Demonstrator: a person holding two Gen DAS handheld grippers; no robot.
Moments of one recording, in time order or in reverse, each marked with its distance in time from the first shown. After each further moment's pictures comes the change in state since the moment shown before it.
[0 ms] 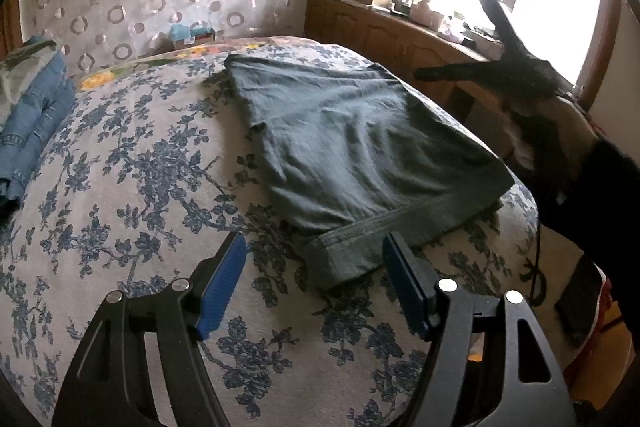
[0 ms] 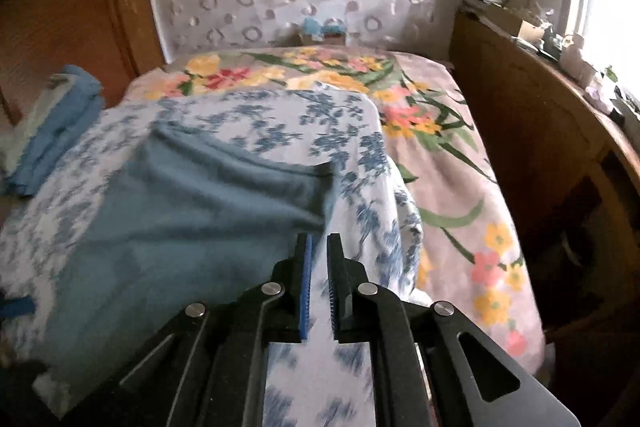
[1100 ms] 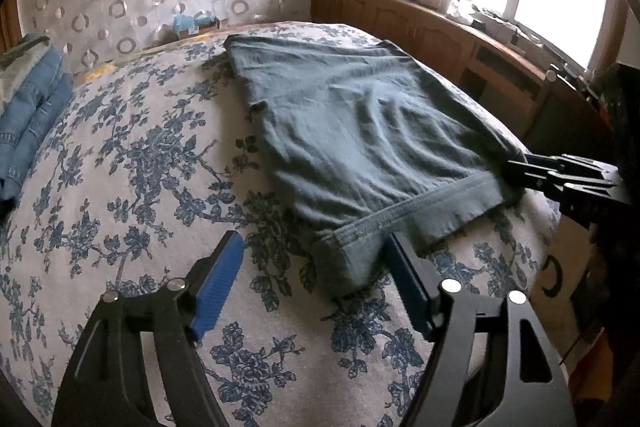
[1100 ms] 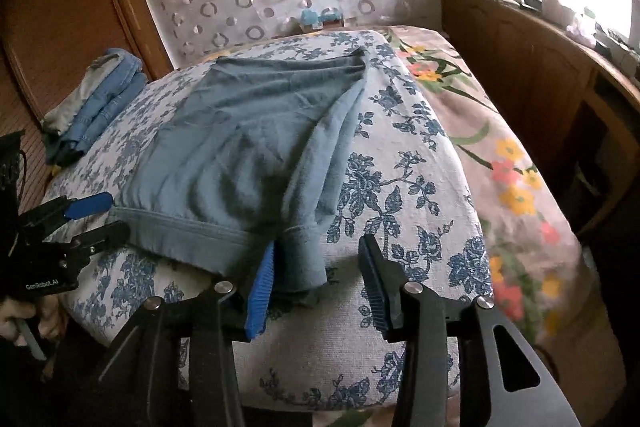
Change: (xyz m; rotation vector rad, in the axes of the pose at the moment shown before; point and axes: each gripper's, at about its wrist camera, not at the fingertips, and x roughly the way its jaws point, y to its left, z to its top) left arm 0.022 -0.005 -0.003 0.035 0.056 0.047; right arm -0.073 0.026 -0.124 0.134 0.012 0.049
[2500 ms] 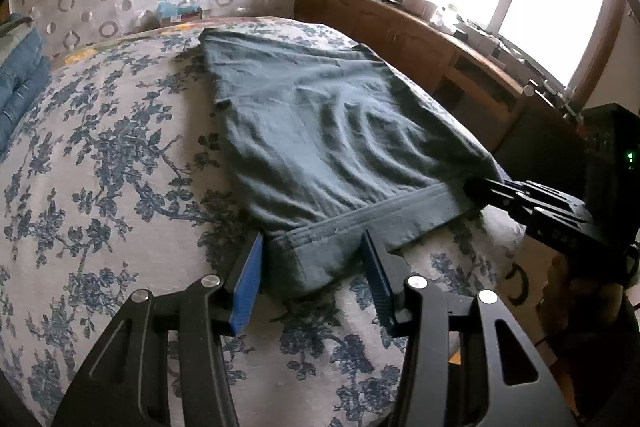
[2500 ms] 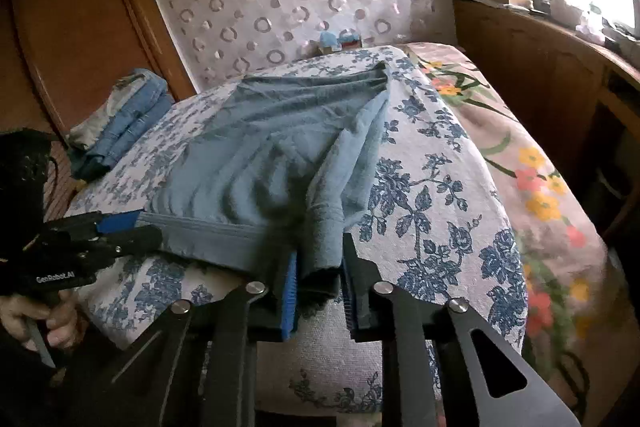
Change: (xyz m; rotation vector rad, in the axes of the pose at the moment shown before) left arm 0.000 -0.006 0.003 -0.075 0.008 -0.126; right arm -0.001 0.003 -0.021 0.041 -0.094 0.097
